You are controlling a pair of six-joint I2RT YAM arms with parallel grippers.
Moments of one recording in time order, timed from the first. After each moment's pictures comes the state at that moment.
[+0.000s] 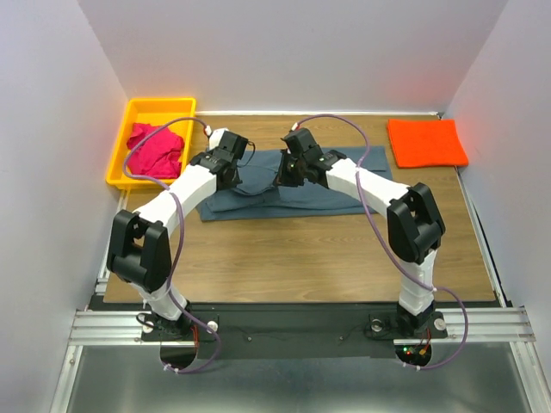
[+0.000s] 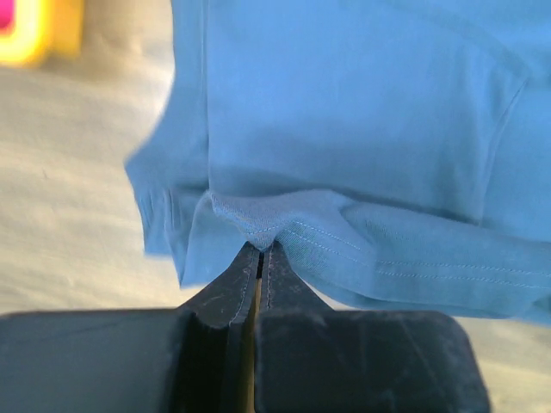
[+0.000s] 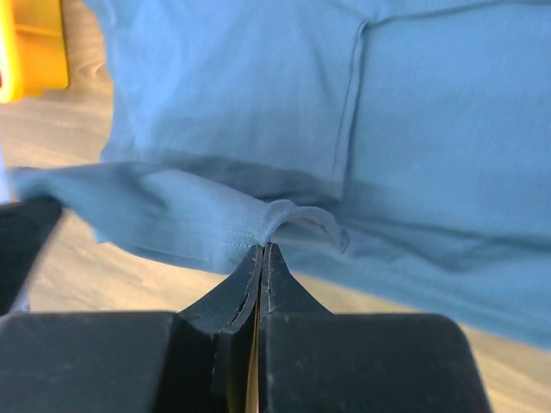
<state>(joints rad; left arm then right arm) -0.45 1.62 1.29 -0.66 -0.43 -0.56 0.67 1.96 1.60 -0.41 -0.03 0.72</state>
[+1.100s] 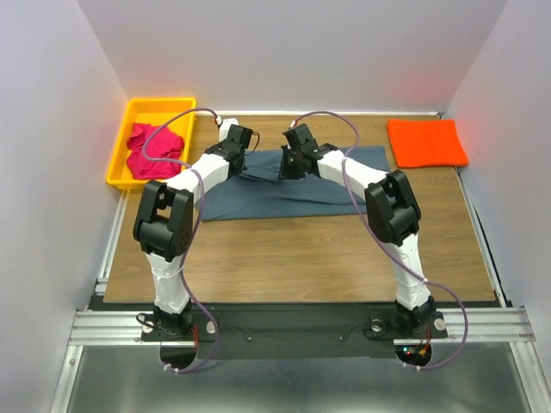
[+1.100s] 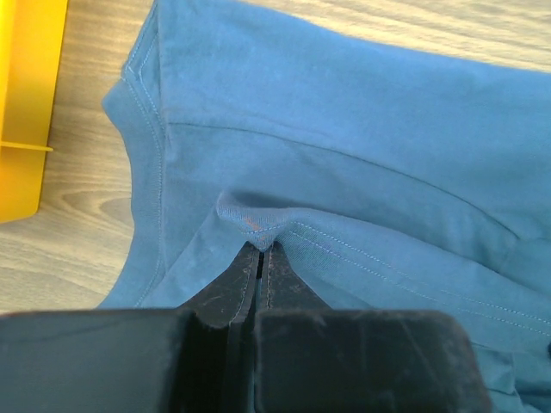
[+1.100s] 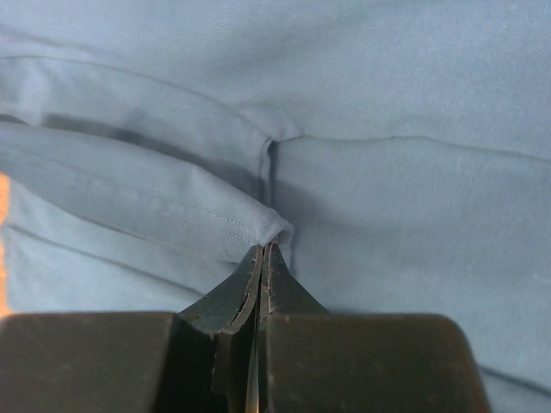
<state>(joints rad) -0.39 1.92 1.43 -0.37 -0.47 -0.42 0.57 2.21 1.80 -0.41 -0.01 0.59</state>
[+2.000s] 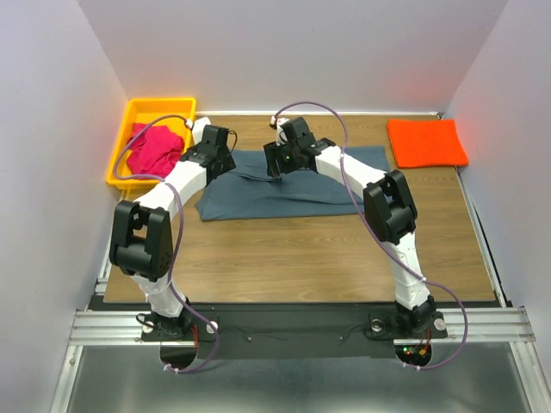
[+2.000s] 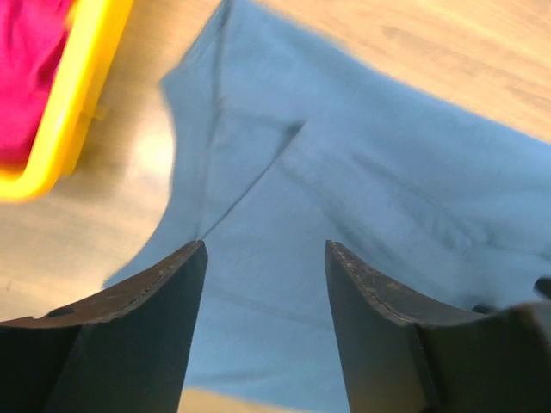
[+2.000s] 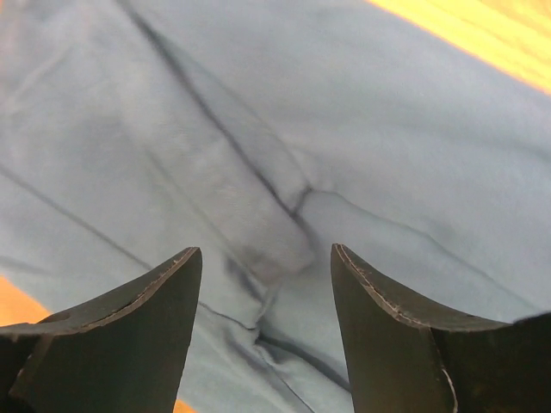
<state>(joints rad) -0.31 1.72 1.31 -0.37 -0.38 -0.57 0.58 2.26 1.90 -0.41 -0.15 0.16</state>
